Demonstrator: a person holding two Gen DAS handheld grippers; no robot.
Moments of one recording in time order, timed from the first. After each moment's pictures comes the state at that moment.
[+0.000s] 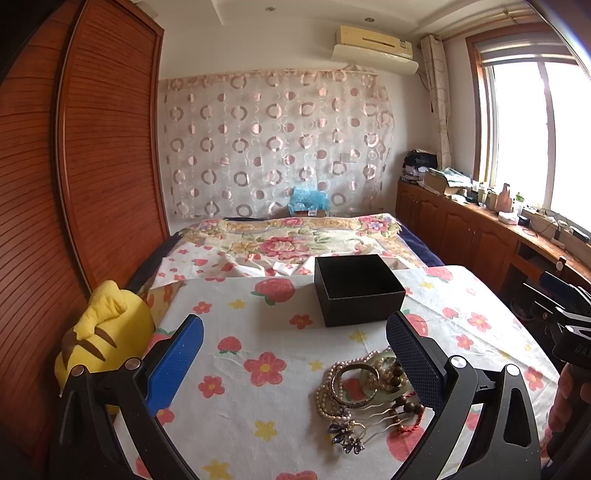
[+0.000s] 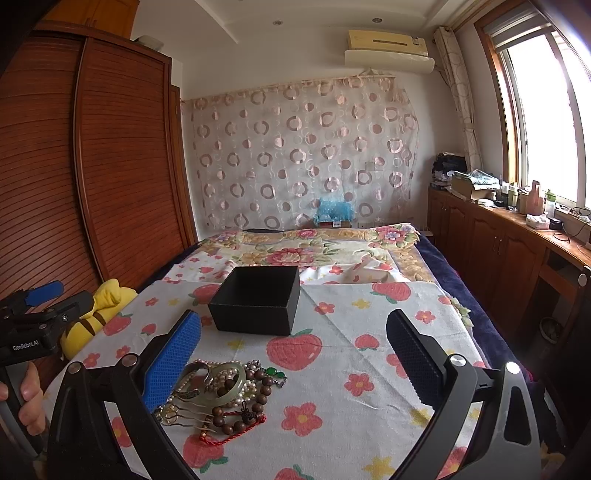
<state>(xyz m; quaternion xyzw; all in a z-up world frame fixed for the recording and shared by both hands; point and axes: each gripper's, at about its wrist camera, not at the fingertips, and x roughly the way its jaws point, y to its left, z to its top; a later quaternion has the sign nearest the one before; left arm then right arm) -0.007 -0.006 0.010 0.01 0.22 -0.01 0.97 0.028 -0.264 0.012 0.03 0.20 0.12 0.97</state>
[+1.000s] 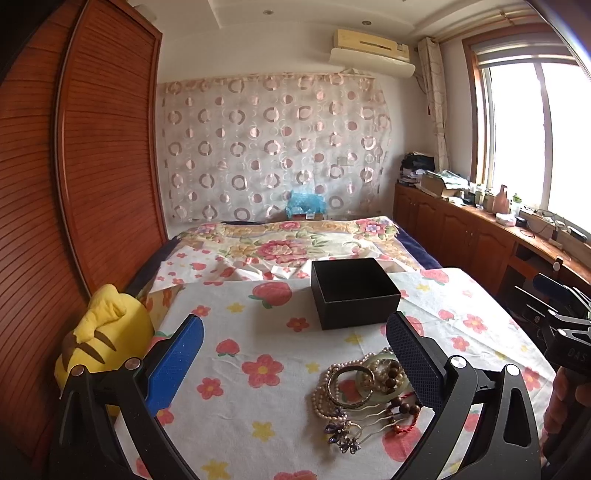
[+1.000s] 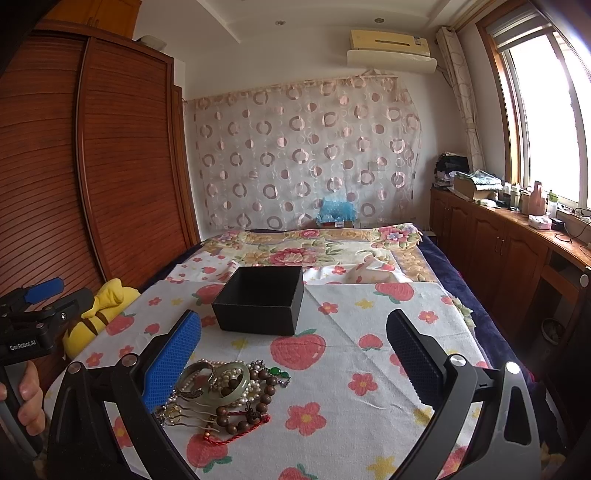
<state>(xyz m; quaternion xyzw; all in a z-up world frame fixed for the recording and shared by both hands) -0.011 -0.009 0.024 0.01 0.22 -0.01 0.98 0.028 -0.263 0.011 0.03 0.19 0.12 0.97</state>
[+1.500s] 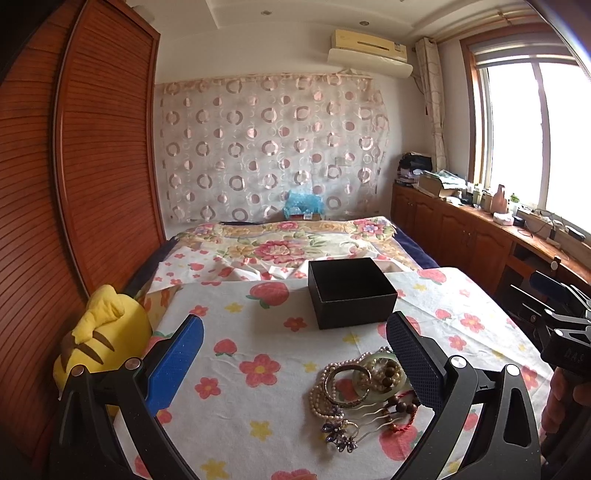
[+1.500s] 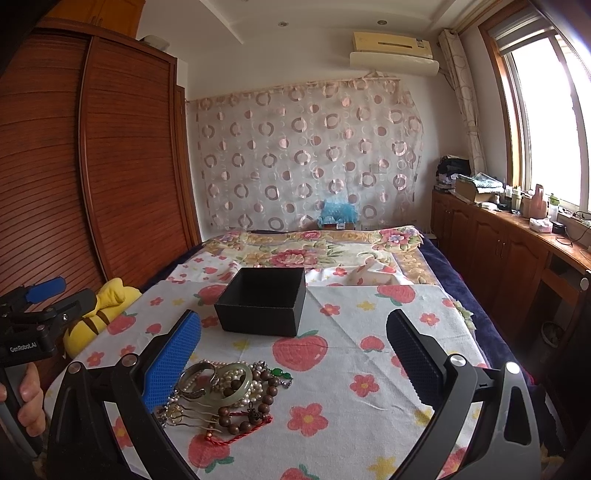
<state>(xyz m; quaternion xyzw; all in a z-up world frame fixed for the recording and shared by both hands) -0.012 -0.011 0.025 0.01 0.22 -0.01 0.98 0.025 -0.257 0.014 0.02 0.19 0.12 0.97</state>
